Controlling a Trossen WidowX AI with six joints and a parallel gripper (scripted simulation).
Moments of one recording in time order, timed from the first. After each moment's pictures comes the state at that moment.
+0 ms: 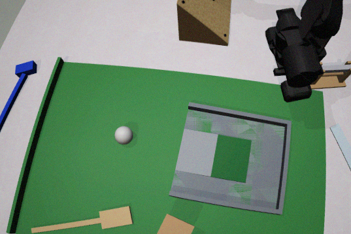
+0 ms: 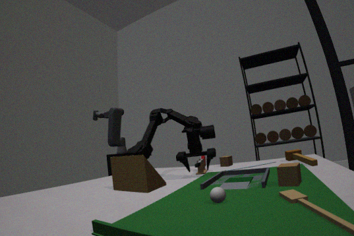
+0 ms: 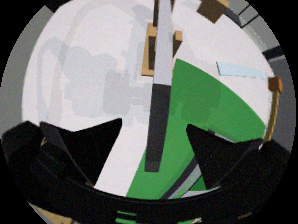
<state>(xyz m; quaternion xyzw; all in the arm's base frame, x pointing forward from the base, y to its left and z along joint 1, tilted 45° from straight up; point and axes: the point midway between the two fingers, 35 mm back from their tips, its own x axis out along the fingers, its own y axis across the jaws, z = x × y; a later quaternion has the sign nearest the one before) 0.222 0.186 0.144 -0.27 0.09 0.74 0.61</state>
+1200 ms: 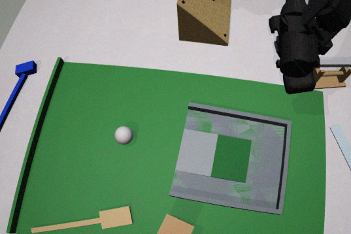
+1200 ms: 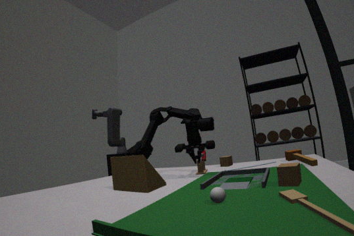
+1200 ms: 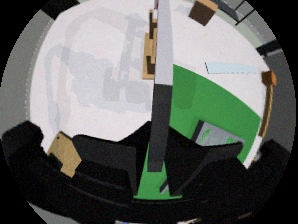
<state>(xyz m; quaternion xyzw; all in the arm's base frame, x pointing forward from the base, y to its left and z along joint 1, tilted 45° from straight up) 0.225 0.155 0.167 -0.26 0.11 0.74 0.61</state>
